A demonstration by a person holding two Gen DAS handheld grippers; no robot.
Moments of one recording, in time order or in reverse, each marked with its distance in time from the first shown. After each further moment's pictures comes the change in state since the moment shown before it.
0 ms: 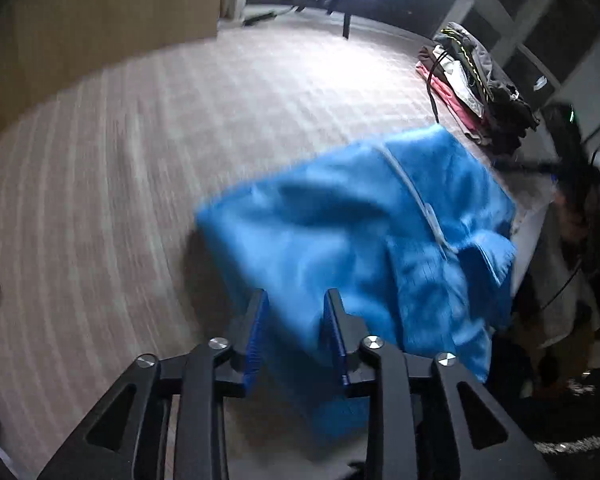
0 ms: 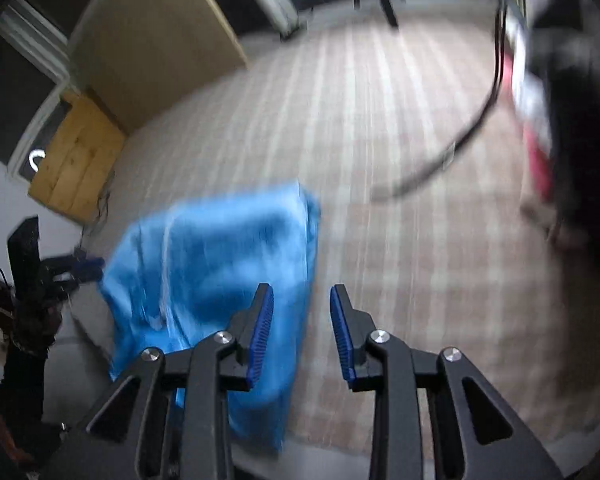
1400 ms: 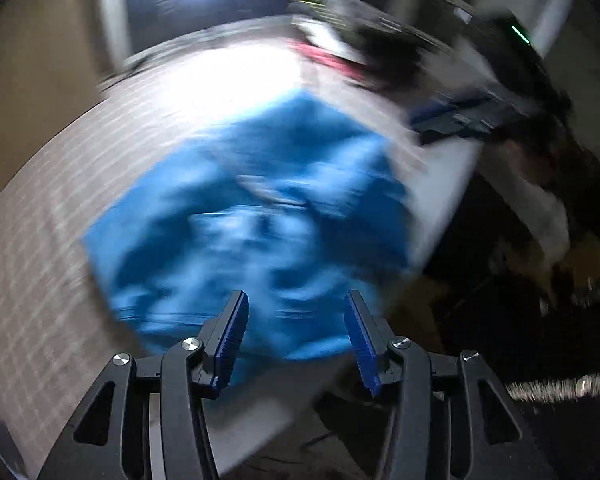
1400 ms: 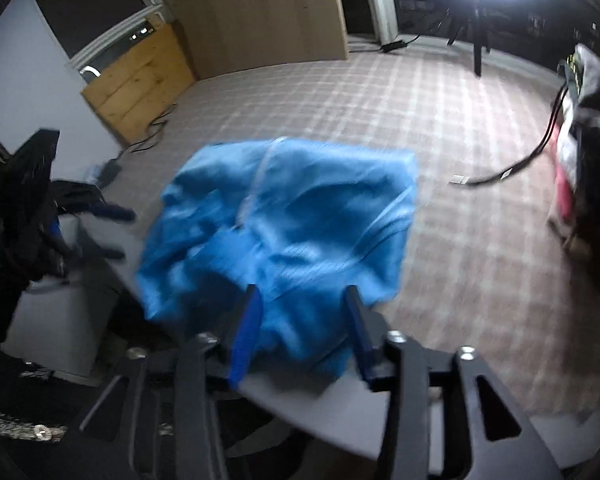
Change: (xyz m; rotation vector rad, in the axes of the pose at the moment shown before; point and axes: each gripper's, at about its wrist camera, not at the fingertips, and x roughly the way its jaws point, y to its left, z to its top) left arm -0.021 -0.153 -0.066 0.442 -0.020 0.003; right arm -0.056 0.088 -0.085 -0.314 -0.066 0.010
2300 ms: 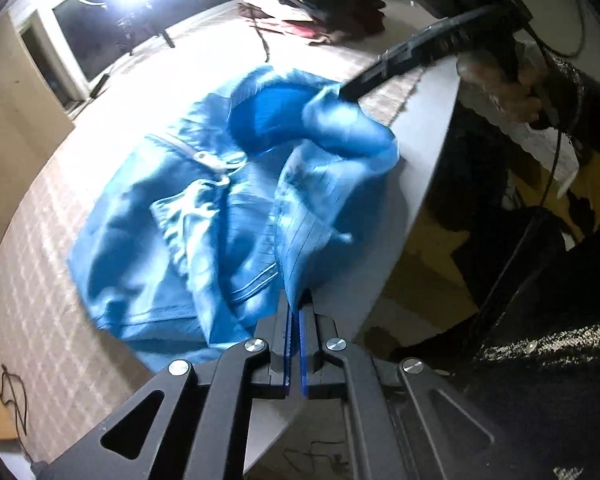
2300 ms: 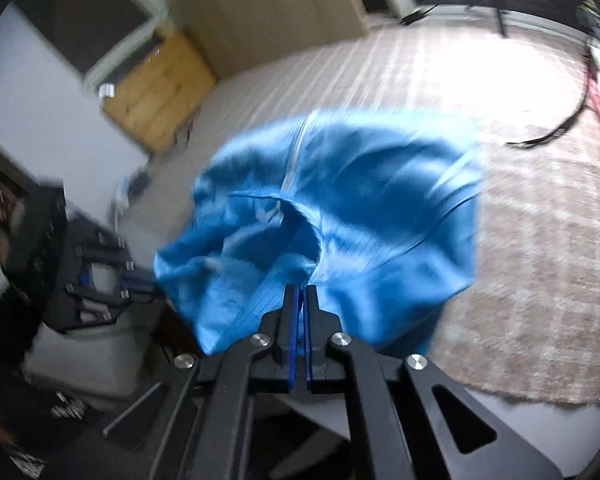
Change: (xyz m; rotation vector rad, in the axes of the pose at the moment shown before) left arm 0.007 -0.001 -0.012 0.139 0.068 0.064; right arm 0.043 -0.005 -0.009 0.141 -0.042 0.152
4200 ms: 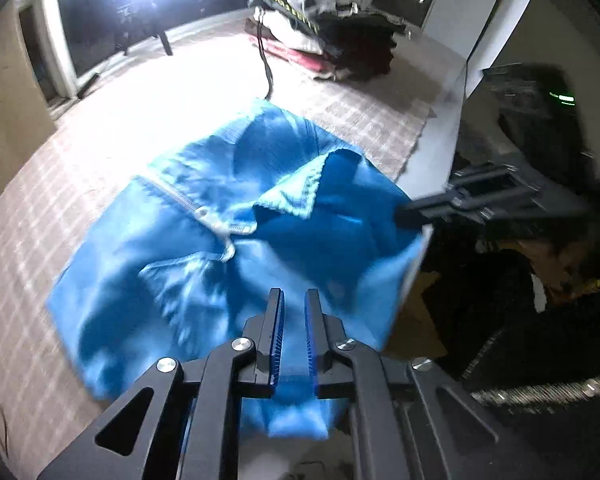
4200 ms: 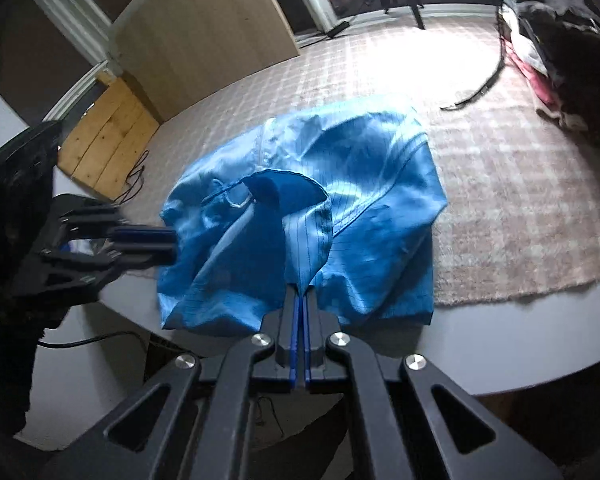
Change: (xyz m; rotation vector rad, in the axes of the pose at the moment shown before) left arm 0.046 0.030 0.069 -0.067 -0.030 -0.161; right arm 0.000 0.034 -0.056 0.187 -0.099 -0.212
